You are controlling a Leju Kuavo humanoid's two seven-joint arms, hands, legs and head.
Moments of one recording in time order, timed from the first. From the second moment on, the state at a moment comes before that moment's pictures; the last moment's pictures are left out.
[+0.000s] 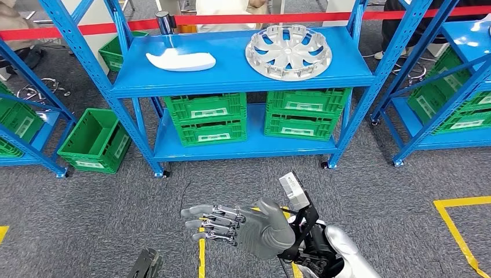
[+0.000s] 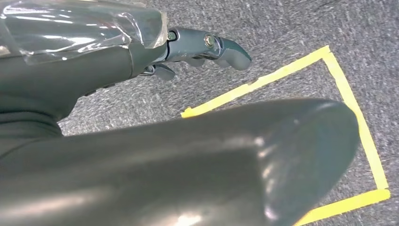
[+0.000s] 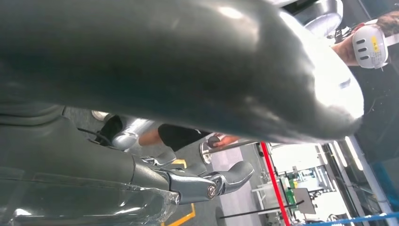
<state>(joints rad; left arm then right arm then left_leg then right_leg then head) -0.03 0.04 -0.41 -0.33 0.32 0.10 -0.16 -0.17 -0.16 0.72 -1.66 -0.99 0.71 0.01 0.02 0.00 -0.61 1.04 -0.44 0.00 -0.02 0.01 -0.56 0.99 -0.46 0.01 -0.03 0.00</state>
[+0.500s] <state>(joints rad) -0.03 0.05 -0.41 -0.34 0.33 0.10 -0.16 -0.16 -0.16 0.71 -1.68 -0.99 0.73 0.01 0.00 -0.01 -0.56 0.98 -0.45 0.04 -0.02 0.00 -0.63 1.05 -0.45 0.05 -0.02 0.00</state>
